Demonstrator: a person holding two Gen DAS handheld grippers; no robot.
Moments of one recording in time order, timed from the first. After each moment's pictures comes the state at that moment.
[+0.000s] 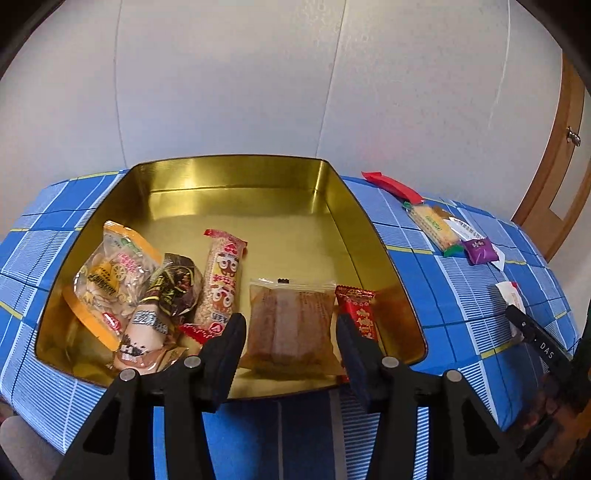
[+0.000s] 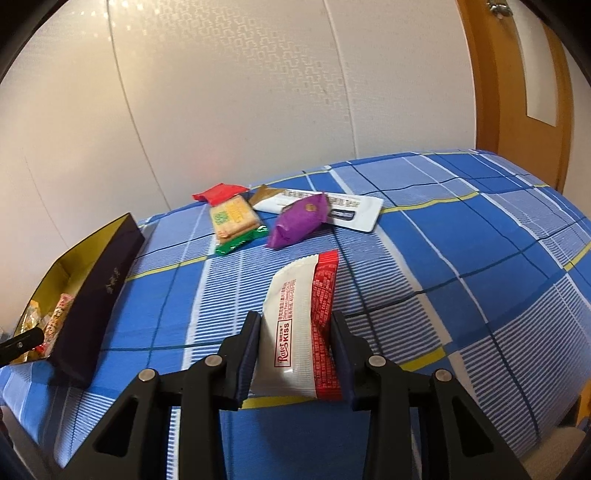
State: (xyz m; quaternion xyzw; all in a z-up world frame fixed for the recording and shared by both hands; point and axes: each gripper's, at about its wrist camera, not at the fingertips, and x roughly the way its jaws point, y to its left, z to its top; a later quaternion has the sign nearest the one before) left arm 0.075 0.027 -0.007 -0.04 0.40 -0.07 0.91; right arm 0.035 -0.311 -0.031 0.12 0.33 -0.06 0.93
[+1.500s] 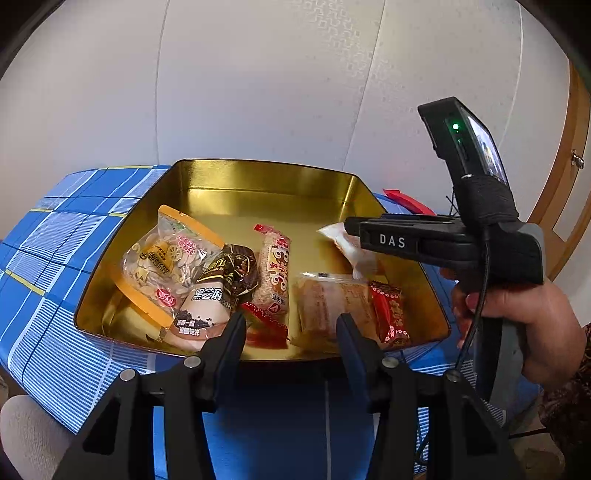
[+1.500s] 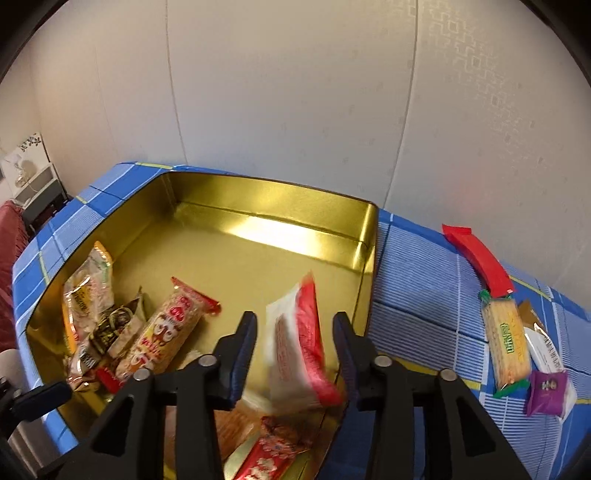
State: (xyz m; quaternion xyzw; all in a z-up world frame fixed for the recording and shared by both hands) left arm 0.048 0.068 -0.006 -0.07 0.38 -0.05 0.92; right arm 0.190 -0.075 -0.004 -0.08 0.40 0.16 0.90
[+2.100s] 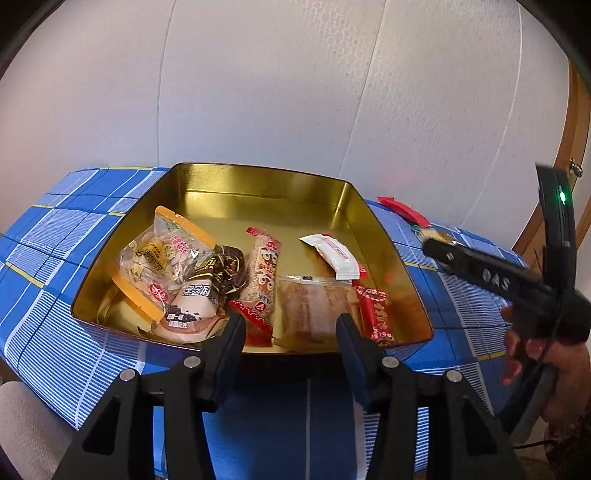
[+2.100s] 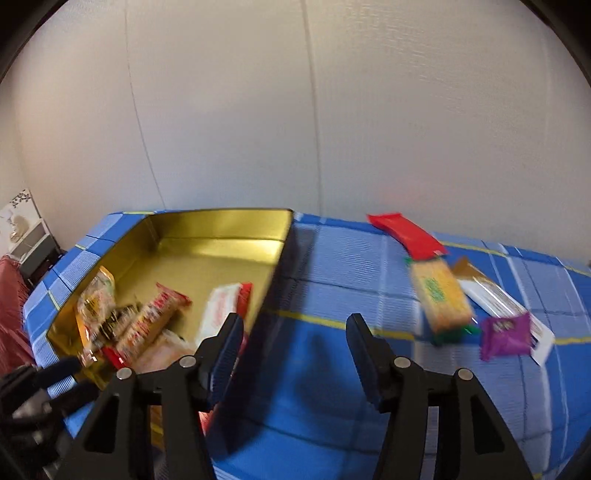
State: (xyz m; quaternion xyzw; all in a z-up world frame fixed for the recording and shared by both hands) left arm 0.038 0.057 0.002 -0.08 0.36 -0.05 0.93; right arm 0.126 -0.170 0.011 0.00 0.35 0.11 0.93
